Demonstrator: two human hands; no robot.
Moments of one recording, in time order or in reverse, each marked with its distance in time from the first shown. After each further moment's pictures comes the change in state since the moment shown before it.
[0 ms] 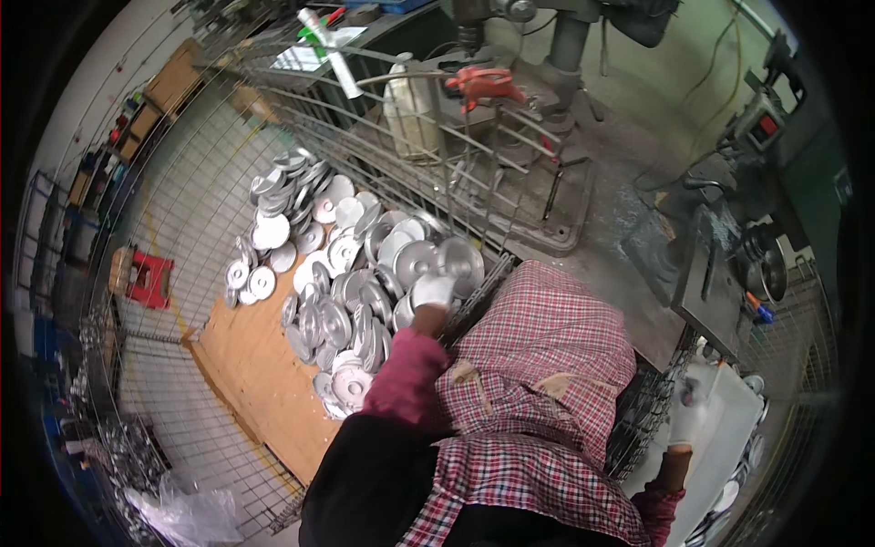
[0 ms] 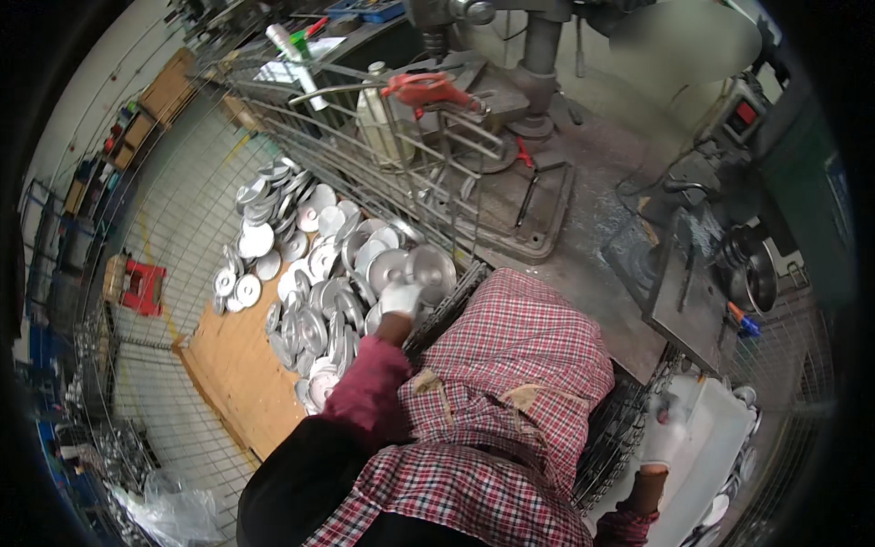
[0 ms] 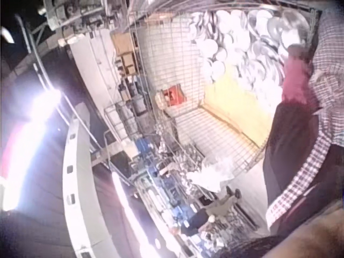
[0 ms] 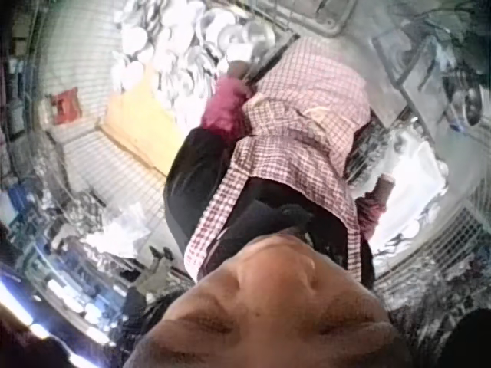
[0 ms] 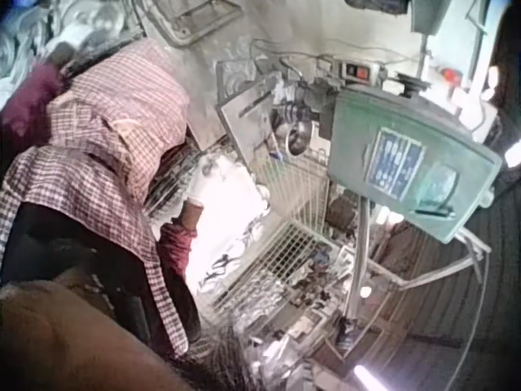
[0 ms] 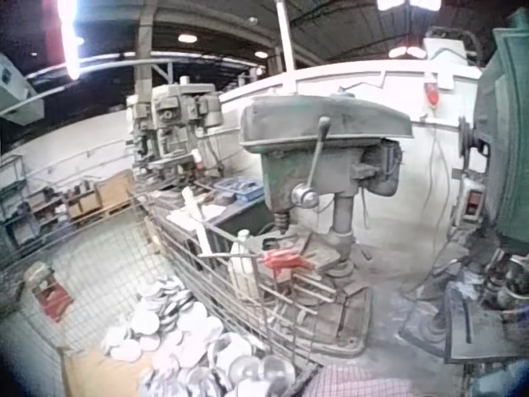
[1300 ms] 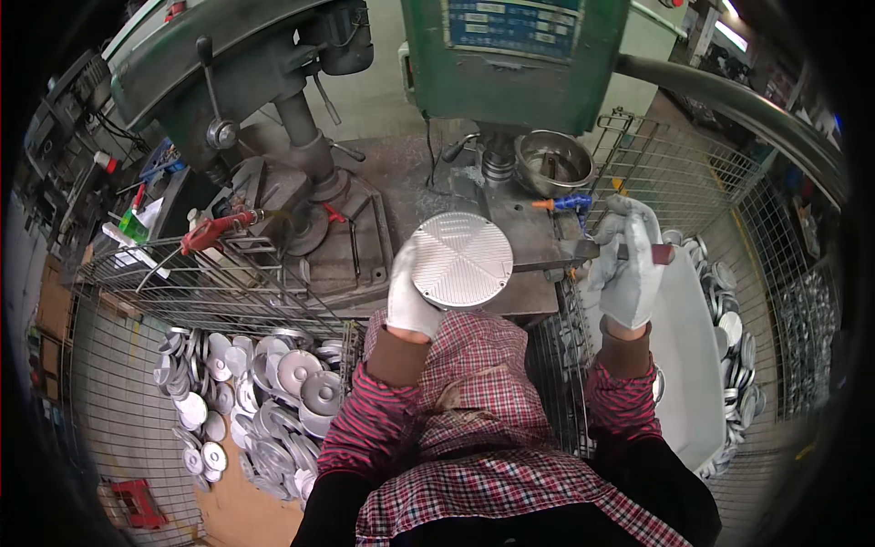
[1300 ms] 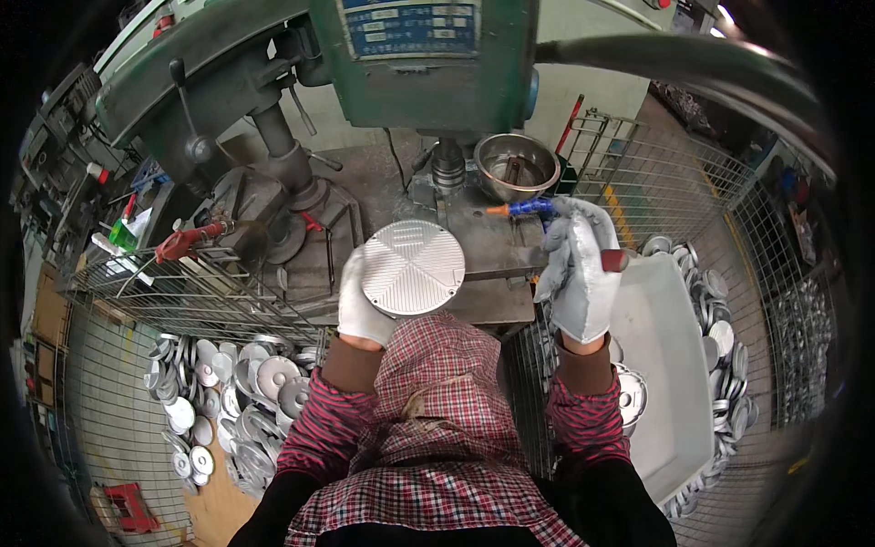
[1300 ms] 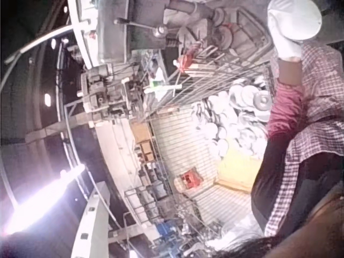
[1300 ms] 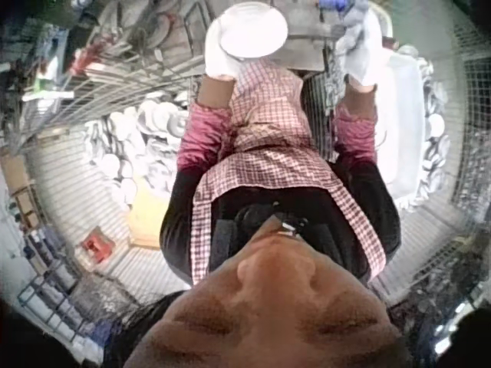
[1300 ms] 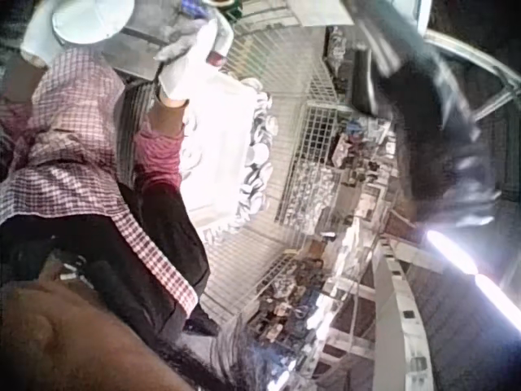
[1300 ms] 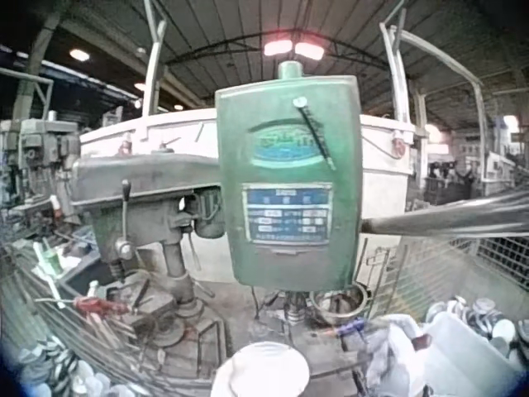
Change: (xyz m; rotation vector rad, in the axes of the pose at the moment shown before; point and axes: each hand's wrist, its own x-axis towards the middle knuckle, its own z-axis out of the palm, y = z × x) left_hand -0.102 0.358 -0.012 -1.760 -1.083 -0.203; right_hand 0.052 -0.103 -0.121 1.311 0.470 -0.086
